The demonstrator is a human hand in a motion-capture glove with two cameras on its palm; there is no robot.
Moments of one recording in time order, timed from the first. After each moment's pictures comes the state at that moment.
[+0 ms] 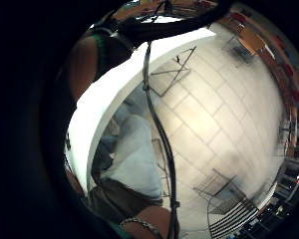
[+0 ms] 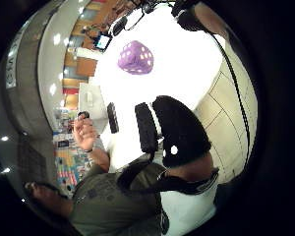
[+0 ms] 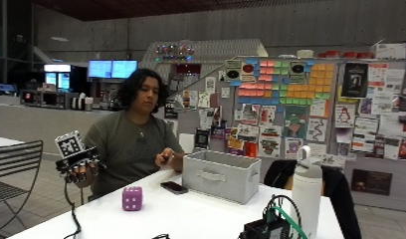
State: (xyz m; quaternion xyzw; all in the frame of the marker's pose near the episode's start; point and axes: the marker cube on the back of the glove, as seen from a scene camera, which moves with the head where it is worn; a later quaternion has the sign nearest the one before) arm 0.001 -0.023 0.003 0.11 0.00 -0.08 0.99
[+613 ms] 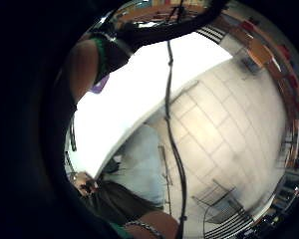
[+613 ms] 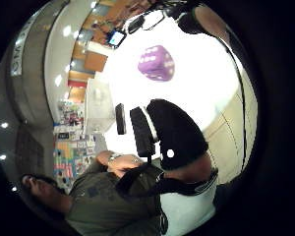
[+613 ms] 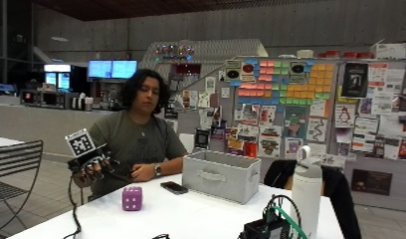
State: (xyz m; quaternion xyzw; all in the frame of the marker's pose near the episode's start) arm -0.051 -0.069 0.004 0.12 -0.03 -0.09 0.99
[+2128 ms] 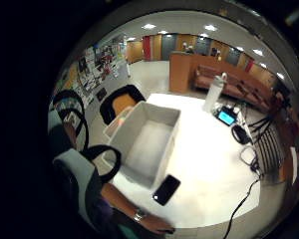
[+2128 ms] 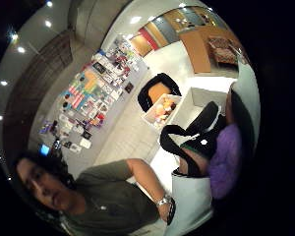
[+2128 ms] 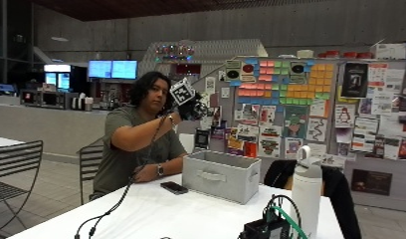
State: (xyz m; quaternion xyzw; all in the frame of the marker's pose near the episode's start) arm -0.554 -0.015 -0.059 0.12 -0.07 -0.55 0.82
